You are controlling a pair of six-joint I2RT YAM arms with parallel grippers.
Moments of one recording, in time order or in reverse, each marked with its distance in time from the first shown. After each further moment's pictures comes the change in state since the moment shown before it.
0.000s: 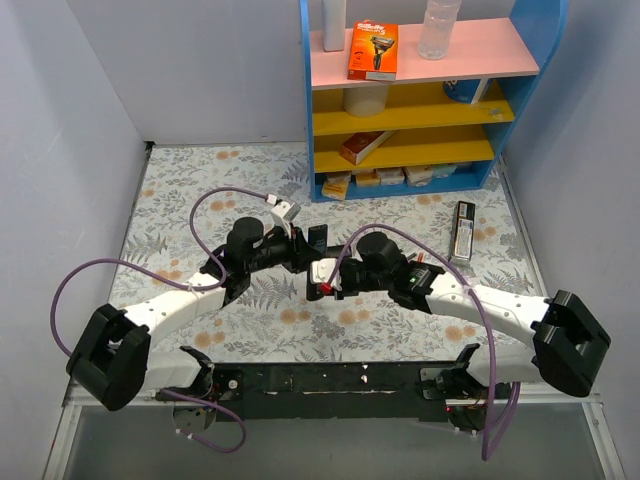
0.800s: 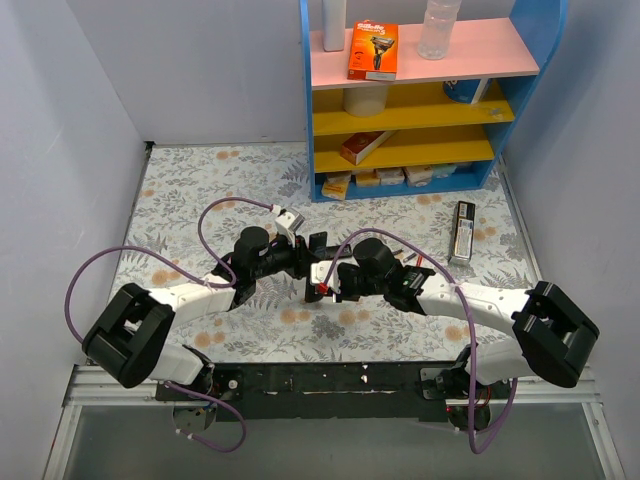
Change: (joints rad) left arm -0.005 0.144 -0.113 0.229 -0.037 0.078; right arm 0.000 0.088 -0.072 0.092 0.023 0.068
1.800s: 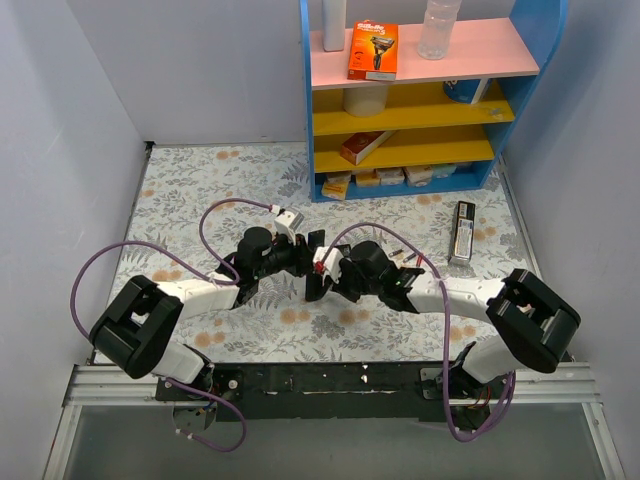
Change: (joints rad) left arm 0.002 0.060 -0.003 0.040 -0.087 -0.012; right arm -0.026 0.113 -0.034 0.085 0.179 0.290
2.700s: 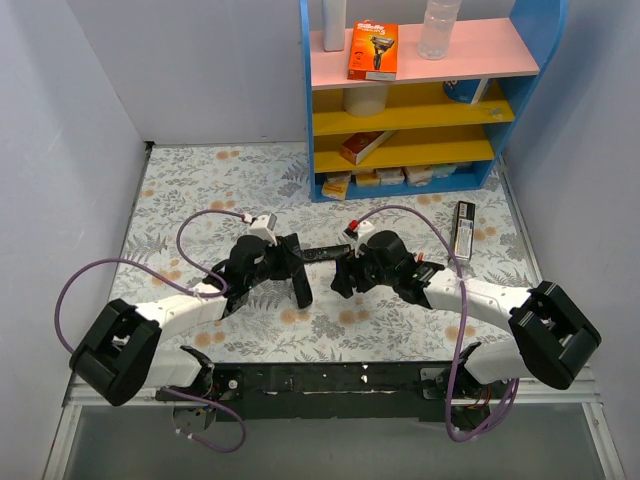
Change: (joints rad) left arm 0.000 -0.133 -0.047 -0.207 -0.287 -0.266; right arm -0.116 -0.116 -0.014 -0.078 0.034 0.659
